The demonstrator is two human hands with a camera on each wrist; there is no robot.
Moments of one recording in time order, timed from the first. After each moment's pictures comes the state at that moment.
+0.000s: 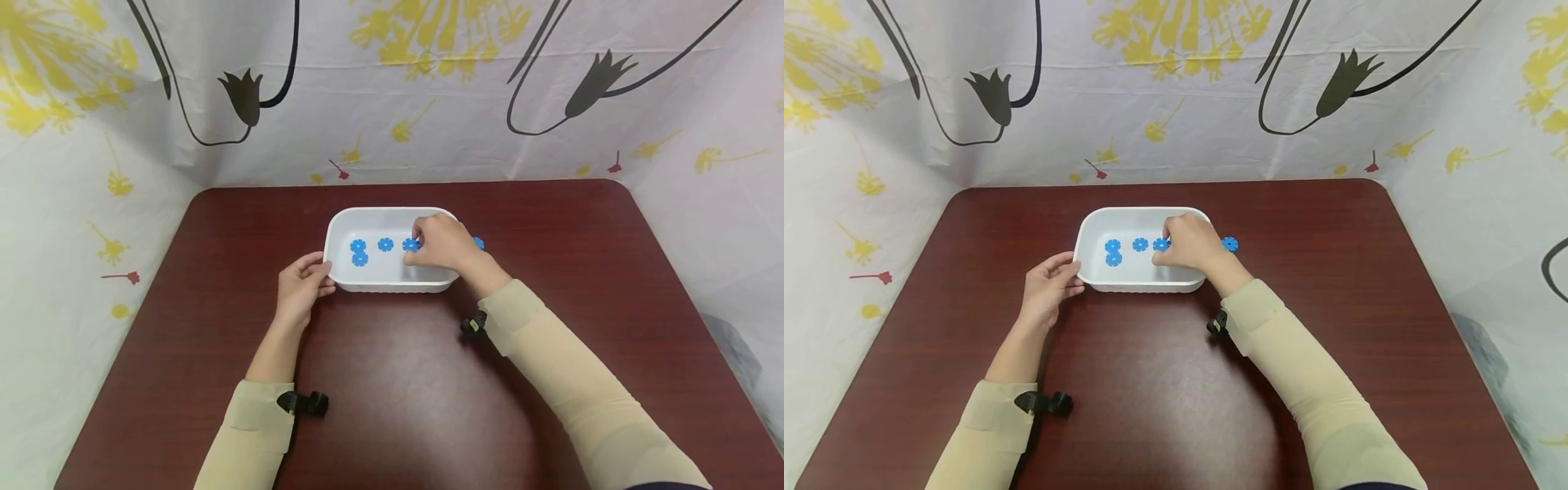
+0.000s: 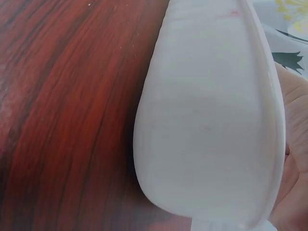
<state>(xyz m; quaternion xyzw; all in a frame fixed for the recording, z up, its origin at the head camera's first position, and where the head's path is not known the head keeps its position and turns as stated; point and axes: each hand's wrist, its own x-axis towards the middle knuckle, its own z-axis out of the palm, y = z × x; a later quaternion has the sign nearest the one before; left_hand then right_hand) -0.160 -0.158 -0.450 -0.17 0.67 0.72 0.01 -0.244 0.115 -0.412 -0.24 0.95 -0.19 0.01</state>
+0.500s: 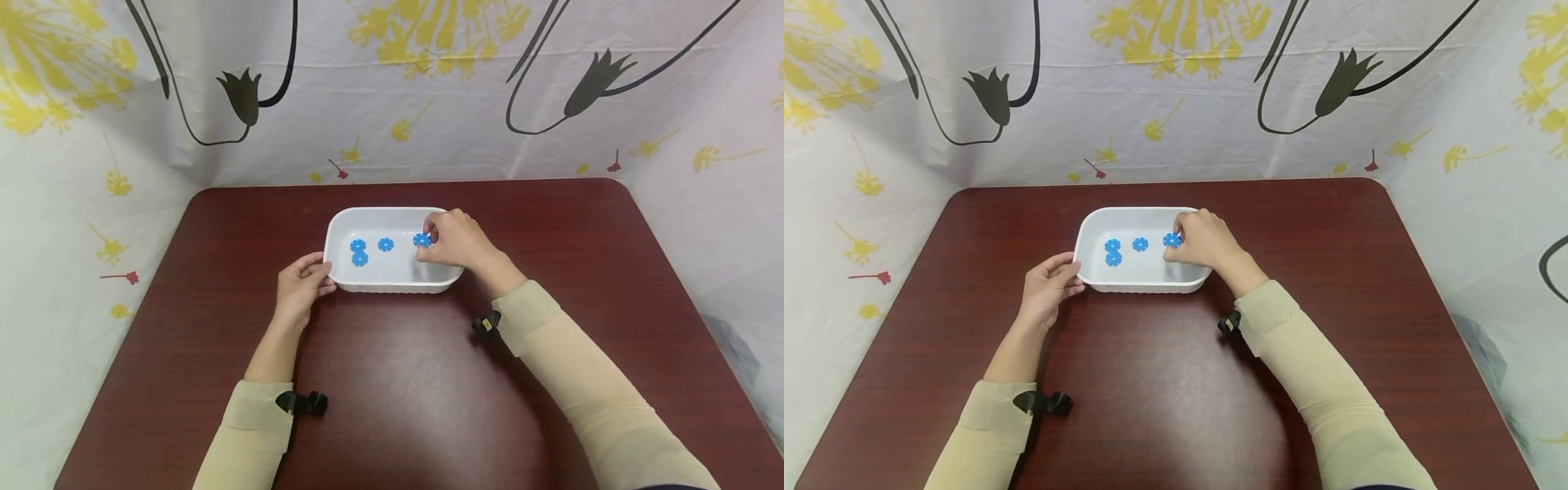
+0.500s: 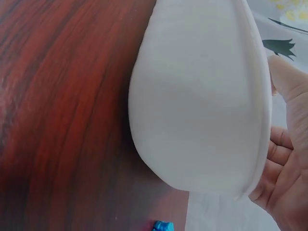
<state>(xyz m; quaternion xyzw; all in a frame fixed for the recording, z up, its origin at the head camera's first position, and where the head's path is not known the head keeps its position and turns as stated) -0.159 -0.158 -0.450 -0.17 0.66 0.73 0.01 -0.243 0.137 -0.408 -0.23 0.94 -0.25 0.00</state>
